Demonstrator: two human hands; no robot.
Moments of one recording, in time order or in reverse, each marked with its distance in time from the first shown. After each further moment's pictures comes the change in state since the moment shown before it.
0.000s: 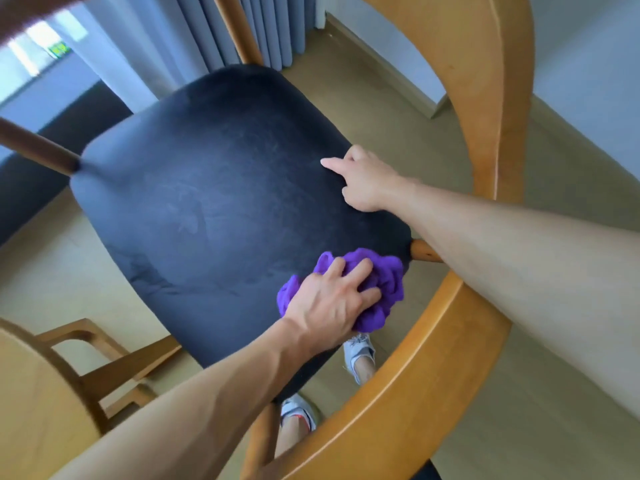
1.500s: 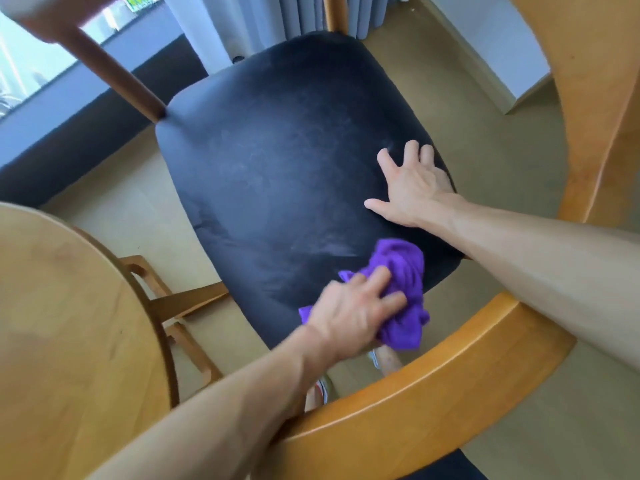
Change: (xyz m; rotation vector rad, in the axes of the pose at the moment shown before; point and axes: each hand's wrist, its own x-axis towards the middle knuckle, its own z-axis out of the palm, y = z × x) left_hand -0.058 0.018 -0.001 -0.178 0.011 -0.199; right_hand -0.014 -0.033 0.036 -0.434 0.100 -0.009
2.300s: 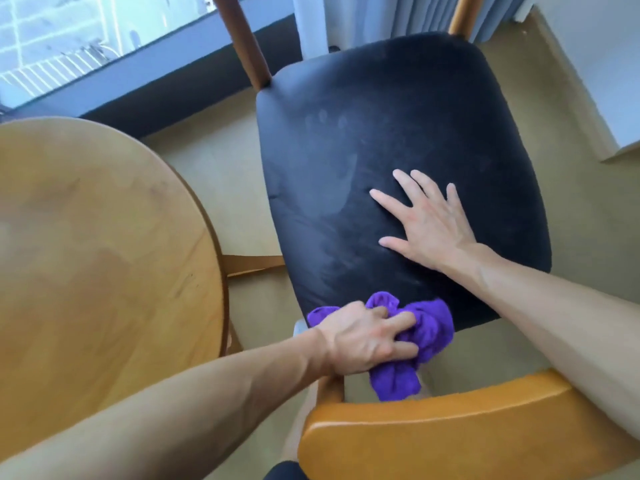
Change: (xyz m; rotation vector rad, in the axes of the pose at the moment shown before) left_hand -0.062 -0.032 0.020 -0.010 -0.020 0.170; right_hand -0.021 -0.079 0.020 -0.096 0.133 -0.445
